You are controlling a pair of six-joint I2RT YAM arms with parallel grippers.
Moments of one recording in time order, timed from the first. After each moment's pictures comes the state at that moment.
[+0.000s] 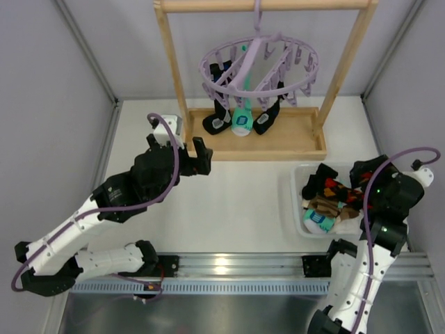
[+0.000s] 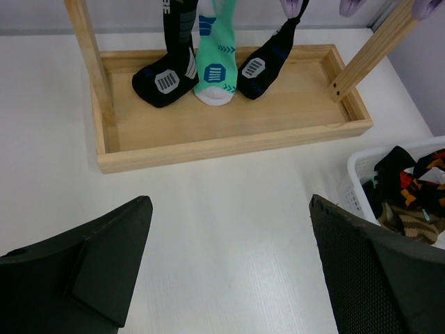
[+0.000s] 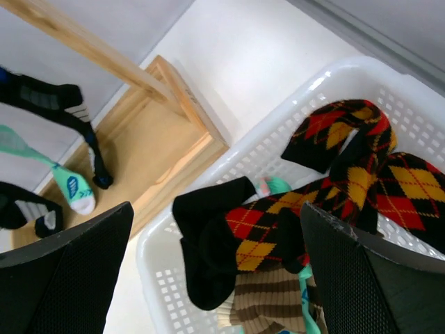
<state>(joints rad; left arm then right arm) -1.01 0.96 1.31 -0.66 -0.64 -0.45 -0.52 0.47 0.72 -0.60 -0.14 0.55</state>
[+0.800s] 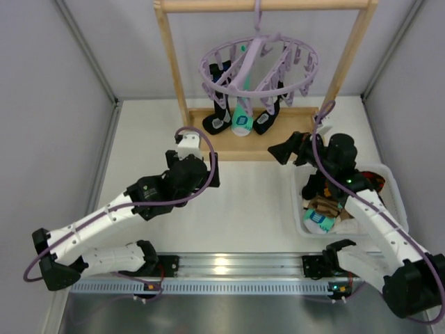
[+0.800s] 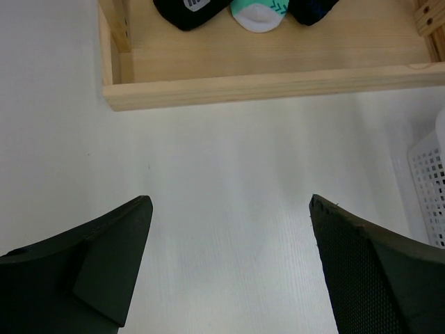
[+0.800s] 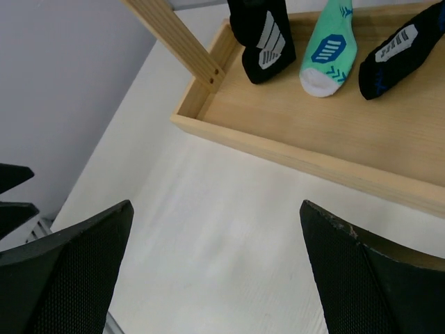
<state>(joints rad) -1.01 1.04 1.10 -0.66 -0.68 -0.58 0.28 0.96 0.76 0.00 -0.42 0.49</state>
